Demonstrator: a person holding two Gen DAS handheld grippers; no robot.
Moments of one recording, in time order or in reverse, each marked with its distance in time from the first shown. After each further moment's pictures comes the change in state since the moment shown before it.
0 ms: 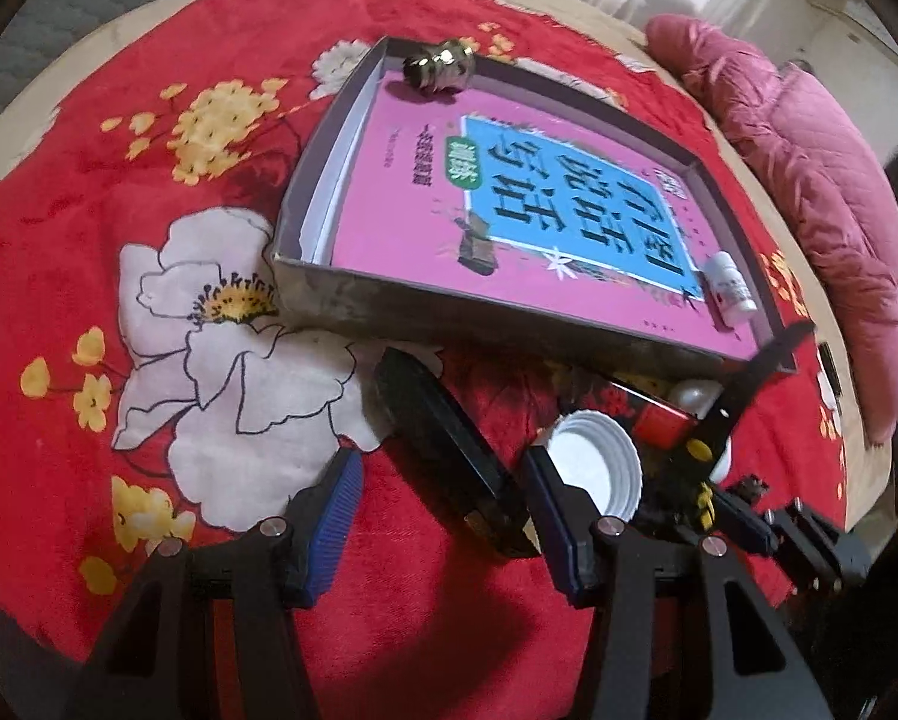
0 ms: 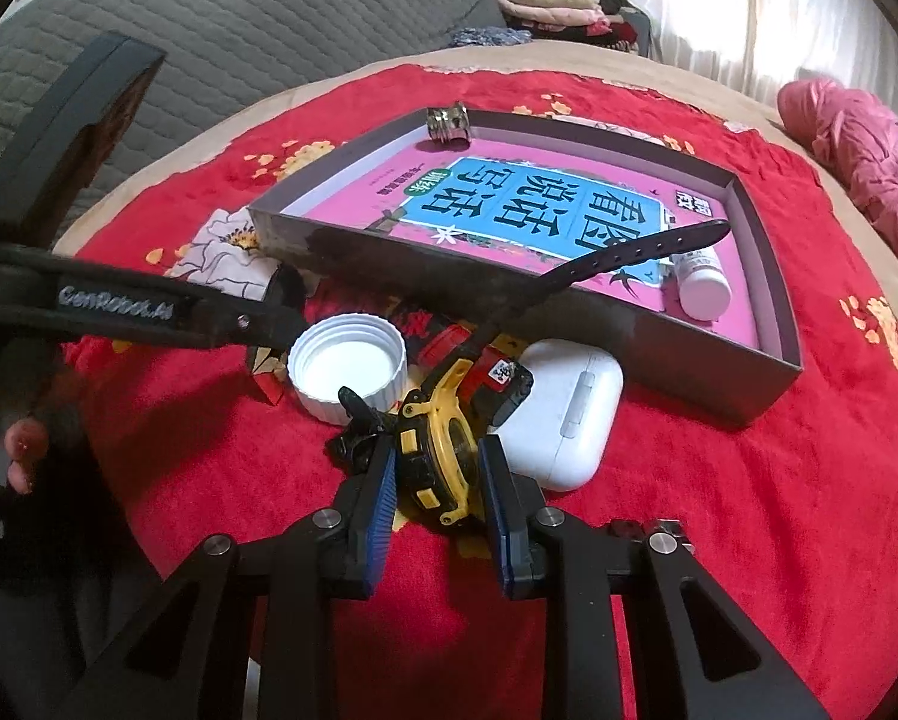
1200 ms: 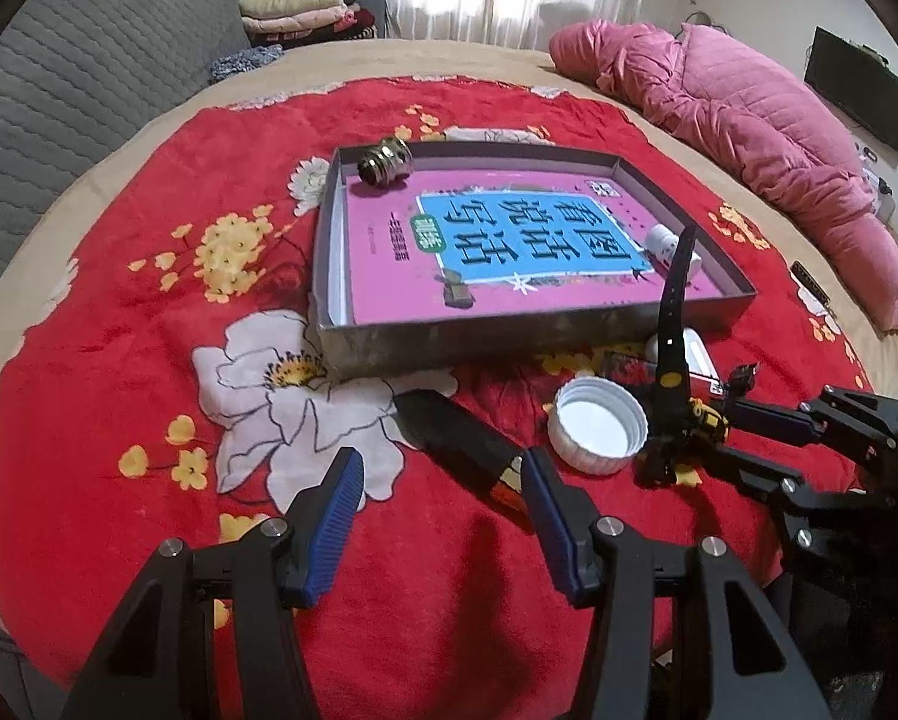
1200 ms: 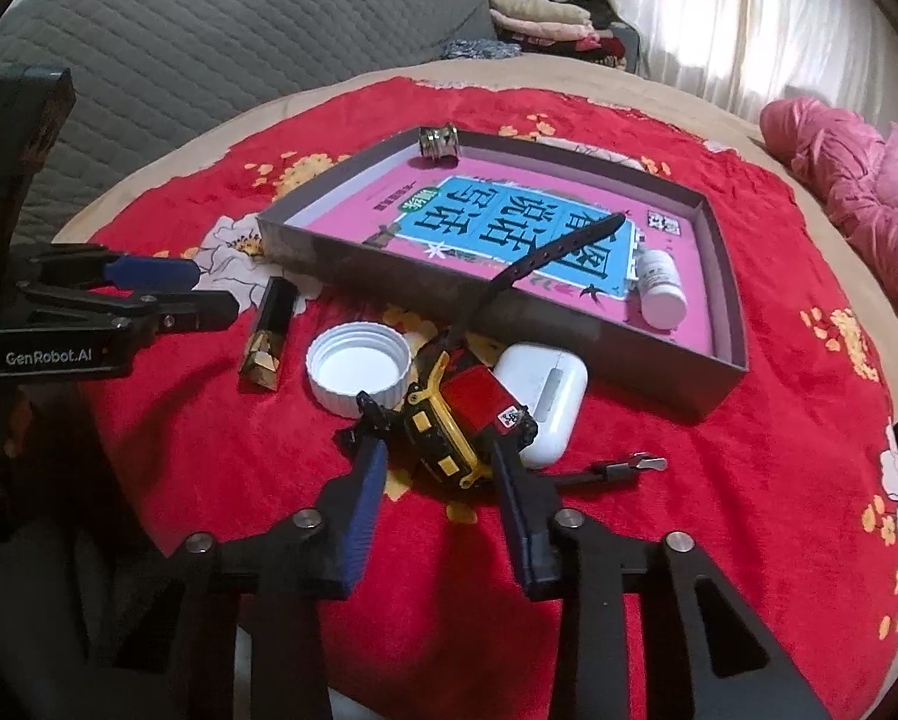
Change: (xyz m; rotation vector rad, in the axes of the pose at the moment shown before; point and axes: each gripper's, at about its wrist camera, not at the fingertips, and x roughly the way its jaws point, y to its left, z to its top) left arm -0.049 -0.001 -0.034 0.317 -0.206 0.054; right arm -0.024 0.003 -0.003 -0.012 -0.018 -0.041
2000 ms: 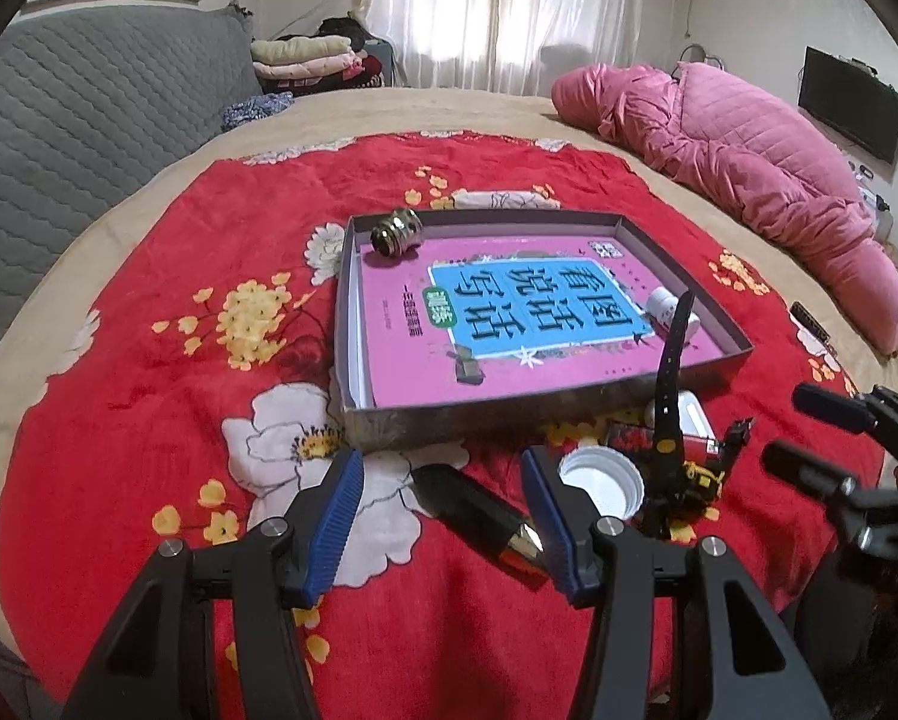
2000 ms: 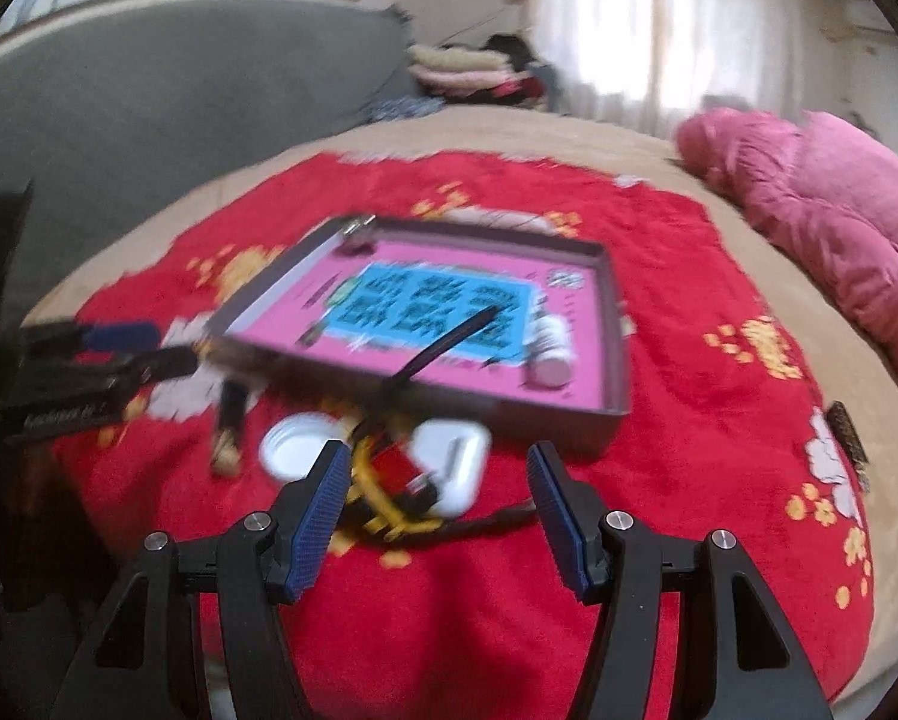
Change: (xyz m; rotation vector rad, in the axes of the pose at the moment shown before) left arm -0.020 0.001 0.015 0.008 -0.125 0.029; right arm -0.045 -0.004 0.013 0.084 -0.122 -0.123
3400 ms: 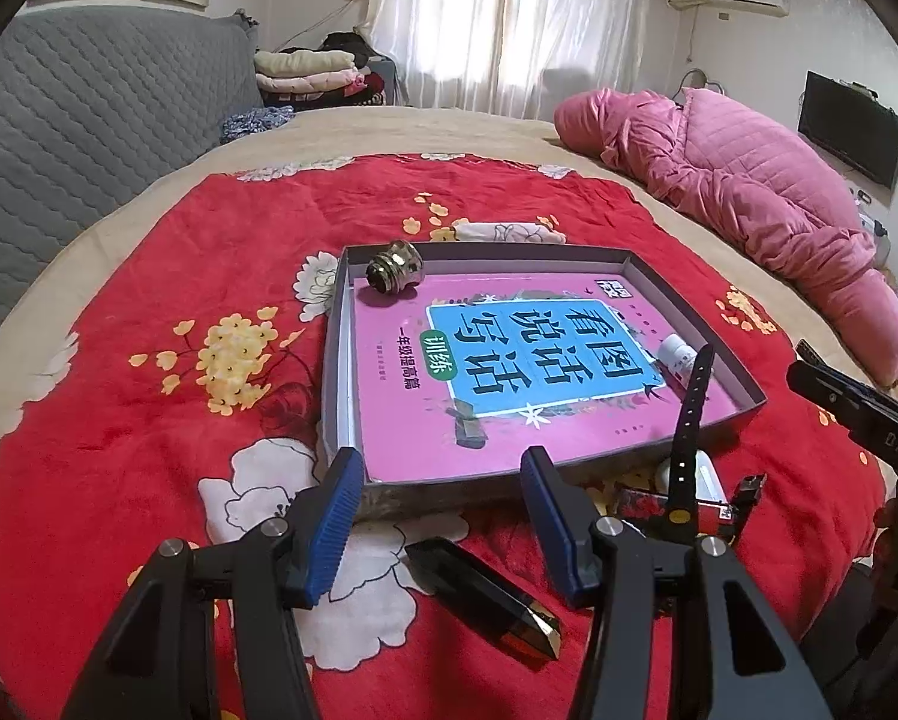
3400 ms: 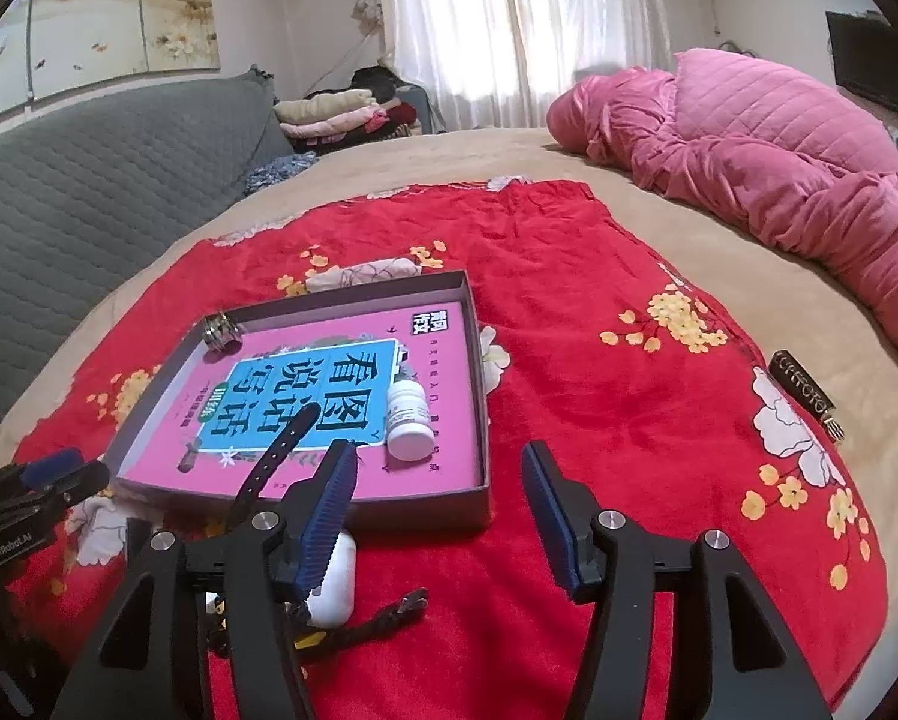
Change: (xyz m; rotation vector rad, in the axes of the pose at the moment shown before) left arm 0.024 0.006 0.023 -0.026 -0.062 -0.022; right arm 0.010 -0.086 0.023 0.323 -0.108 -0.169
